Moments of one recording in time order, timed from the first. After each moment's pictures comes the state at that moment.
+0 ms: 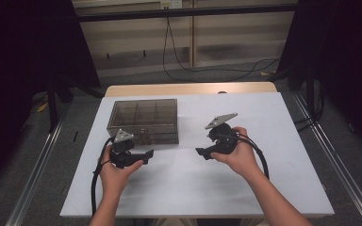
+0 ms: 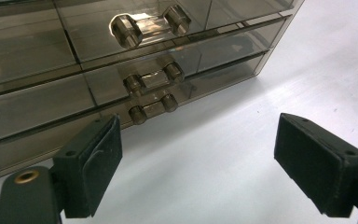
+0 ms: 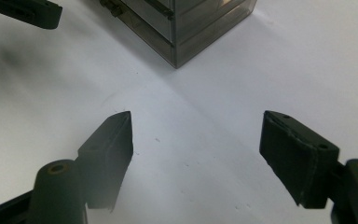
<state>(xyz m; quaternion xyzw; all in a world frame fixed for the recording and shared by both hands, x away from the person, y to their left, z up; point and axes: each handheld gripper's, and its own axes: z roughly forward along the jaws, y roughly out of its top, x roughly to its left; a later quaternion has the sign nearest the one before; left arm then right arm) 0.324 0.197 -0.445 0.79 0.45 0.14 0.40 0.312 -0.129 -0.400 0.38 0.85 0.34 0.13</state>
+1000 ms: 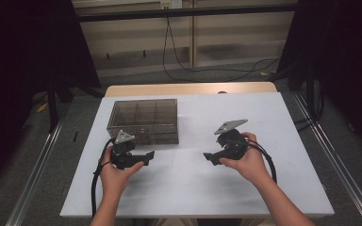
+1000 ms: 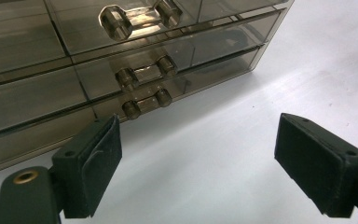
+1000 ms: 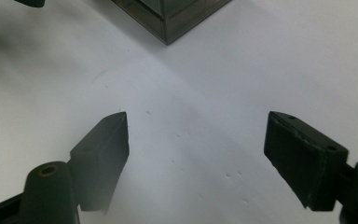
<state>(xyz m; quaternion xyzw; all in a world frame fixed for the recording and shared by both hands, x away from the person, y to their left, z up) 0.321 0.196 -0.446 0.79 0.44 0.13 0.39 0.299 -0.150 -0.411 0.39 0.85 0.34 0.13</state>
